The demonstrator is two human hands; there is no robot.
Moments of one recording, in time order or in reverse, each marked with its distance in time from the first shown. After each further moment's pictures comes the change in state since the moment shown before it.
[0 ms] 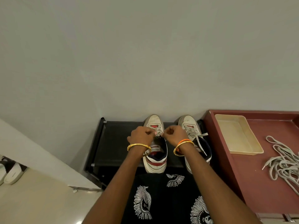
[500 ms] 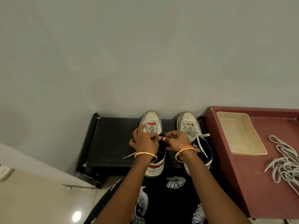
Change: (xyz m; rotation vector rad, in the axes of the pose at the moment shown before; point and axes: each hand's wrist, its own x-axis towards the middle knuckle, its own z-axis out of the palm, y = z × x) left_hand 0.010 -0.009 0.055 0.062 0.093 -0.028; right_hand 0.013 0.032 0.017 0.424 0.019 0.256
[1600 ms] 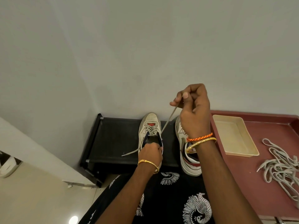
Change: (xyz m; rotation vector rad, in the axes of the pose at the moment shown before) left_hand -0.042 0.000 0.007 0.256 -0.121 0.183; right_hand -0.095 -0.106 -0.044 0.238 0.226 -0.919
